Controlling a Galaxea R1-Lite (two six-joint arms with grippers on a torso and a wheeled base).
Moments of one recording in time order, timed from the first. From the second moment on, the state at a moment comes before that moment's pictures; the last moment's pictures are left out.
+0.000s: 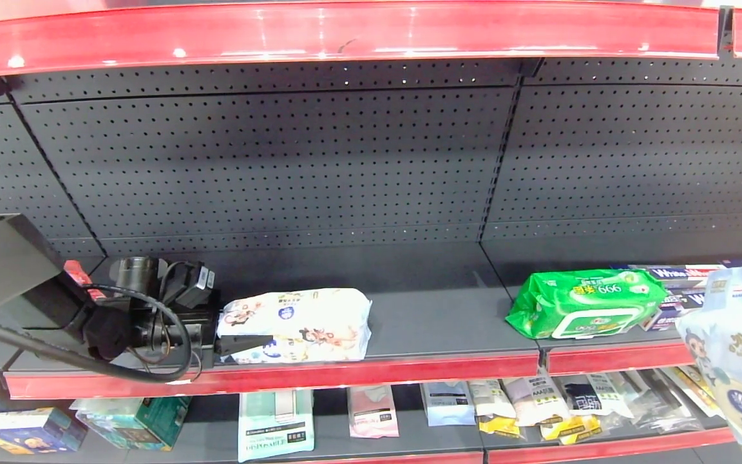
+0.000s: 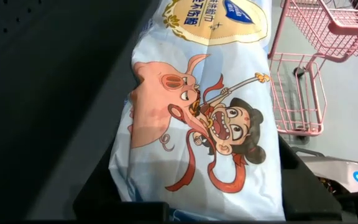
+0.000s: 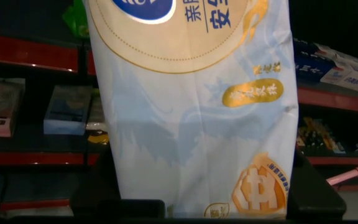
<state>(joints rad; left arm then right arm) 0.05 2.20 -0.80 -0.61 -1.22 0.84 -0.14 0.20 -0.03 -0.04 -0.05 -0.35</state>
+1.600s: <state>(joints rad) 0.06 2.21 -0.82 -0.61 -1.22 0.84 -0.15 0.19 -0.03 -0.04 -0.05 -0.36</state>
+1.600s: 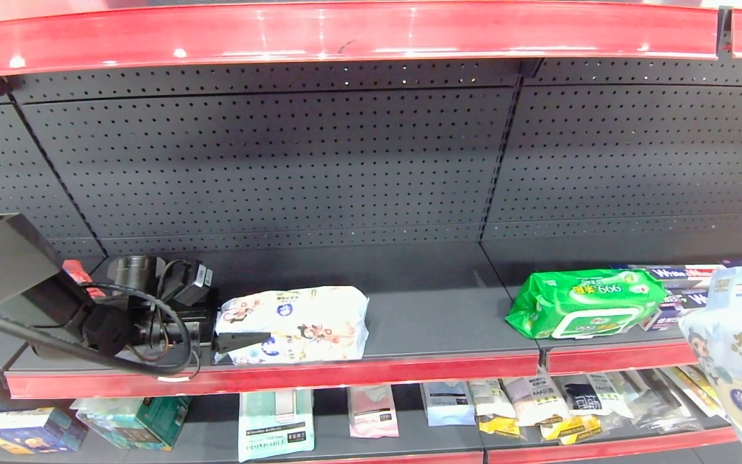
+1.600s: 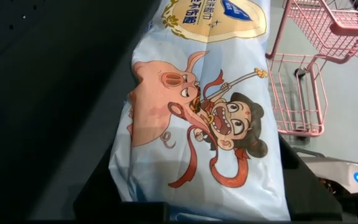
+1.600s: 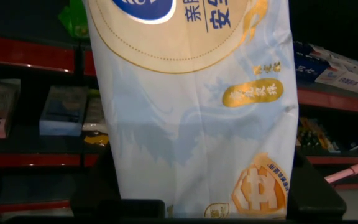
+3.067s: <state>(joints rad) 0.05 2.04 -0.86 -0.65 -1.14 0.60 -0.15 0.20 -0.03 -0.04 -0.05 -0.36</state>
